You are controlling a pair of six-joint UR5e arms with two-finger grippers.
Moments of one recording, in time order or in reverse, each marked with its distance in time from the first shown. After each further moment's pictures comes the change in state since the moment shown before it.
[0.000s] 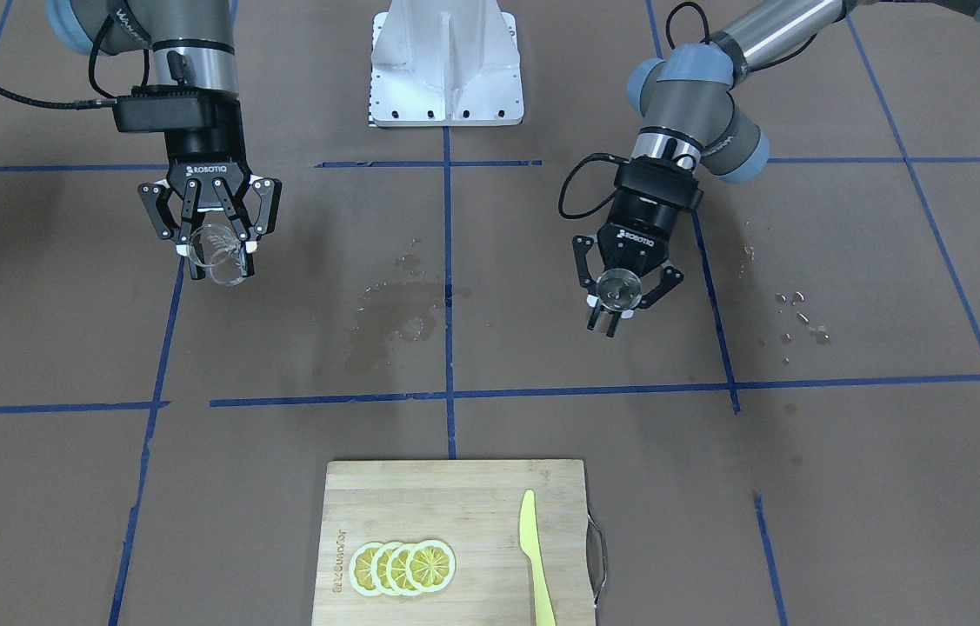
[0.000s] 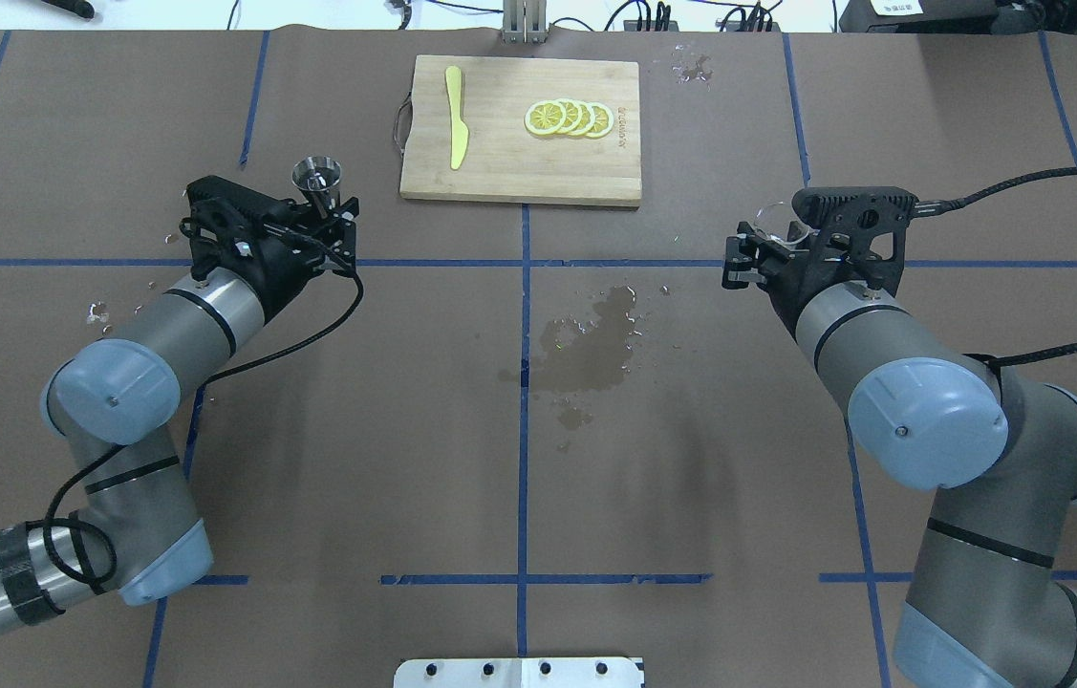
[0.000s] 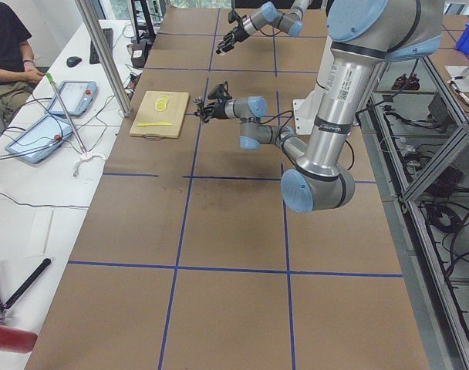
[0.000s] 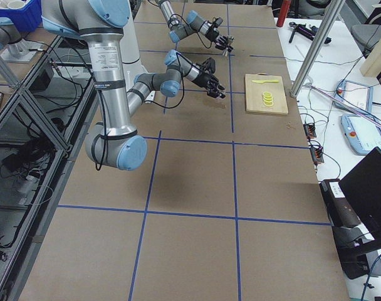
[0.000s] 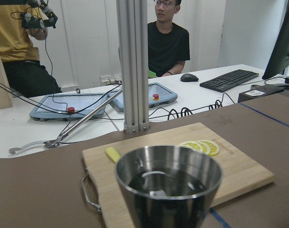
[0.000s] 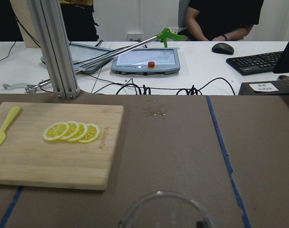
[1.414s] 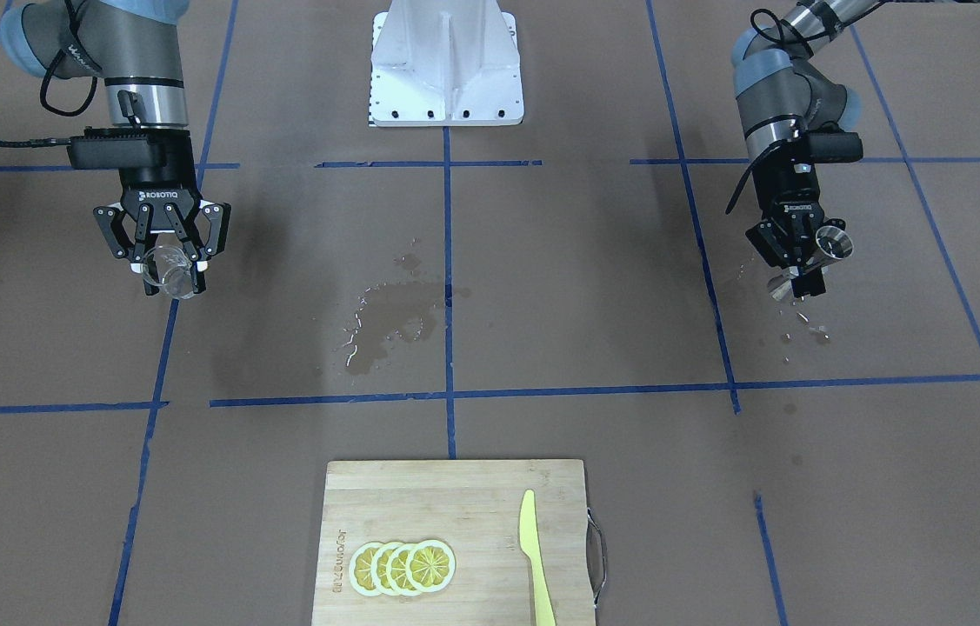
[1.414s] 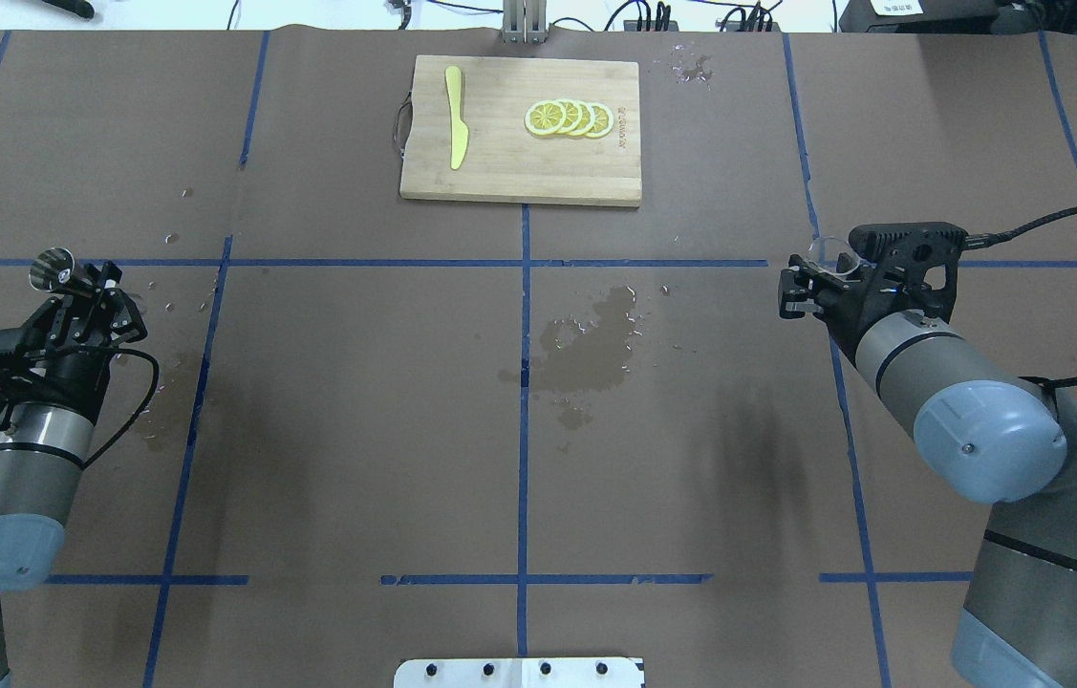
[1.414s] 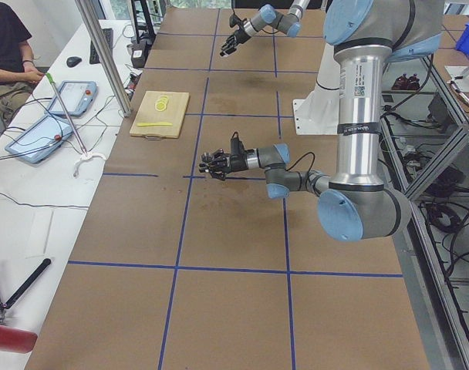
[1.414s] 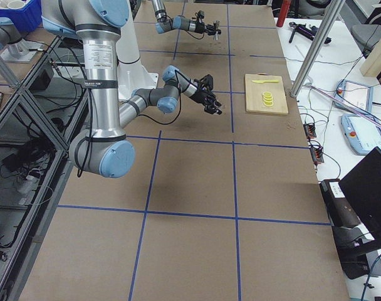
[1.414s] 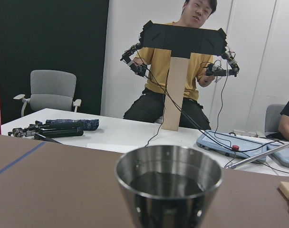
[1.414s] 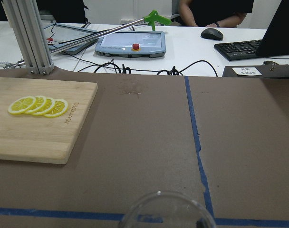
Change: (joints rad) left arm 0.208 0.342 0.016 0.012 0.650 -0.511; right arm 0.002 -0.135 -0.026 0.150 0.018 -0.017
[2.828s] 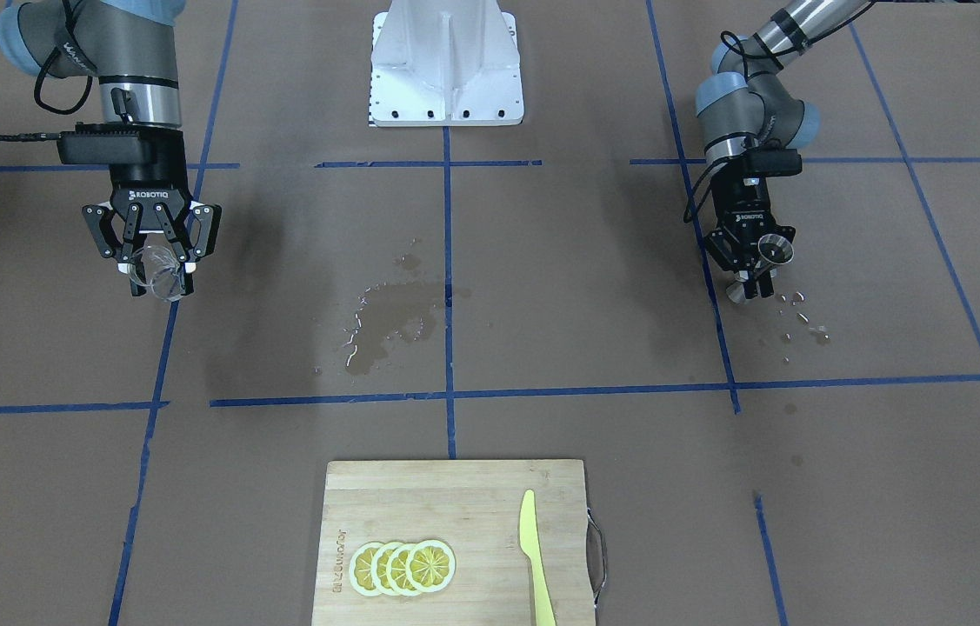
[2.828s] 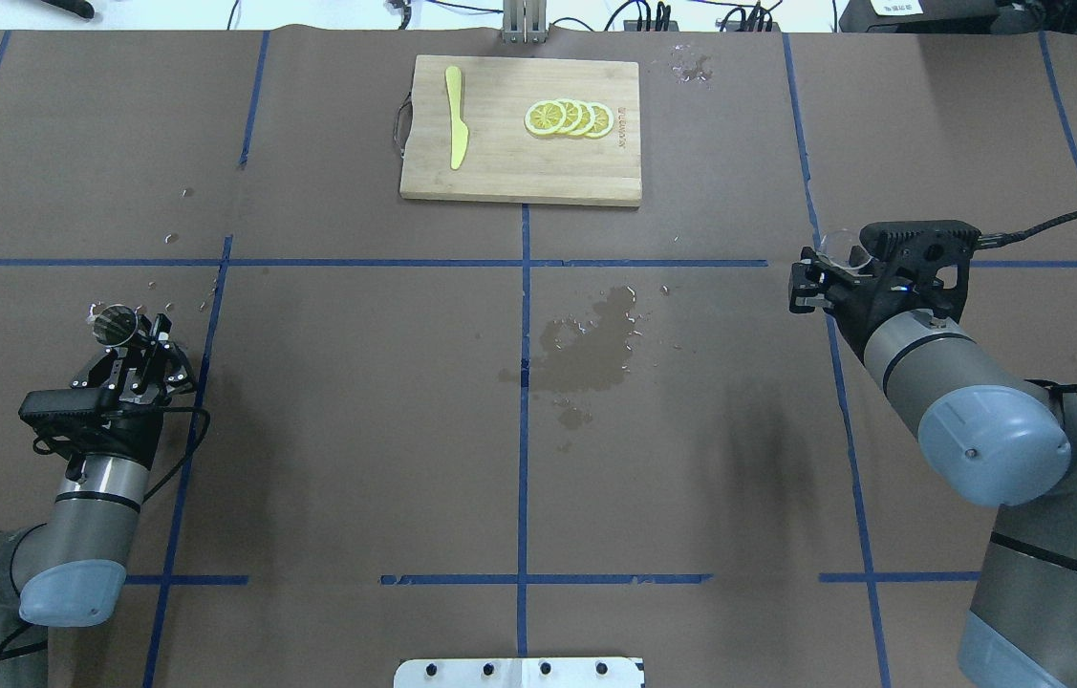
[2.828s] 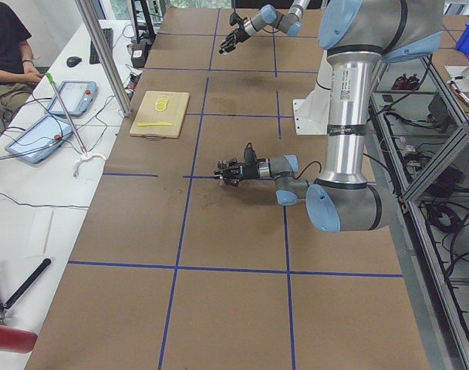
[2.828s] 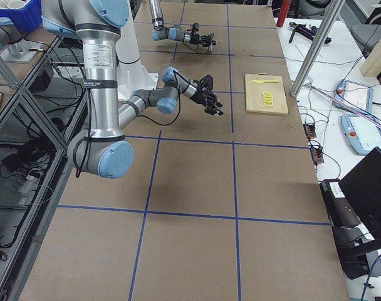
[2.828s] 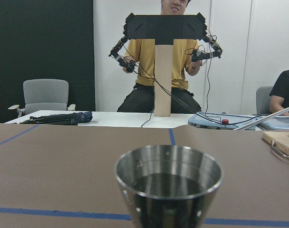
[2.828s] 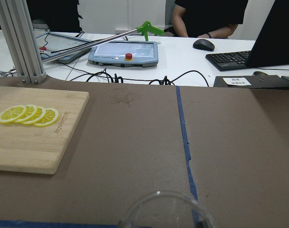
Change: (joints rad) left arm 0.092 -0.076 0.140 0.001 0.076 -0.004; right arm -0.001 -0.015 0.003 0.000 -0.045 0.002
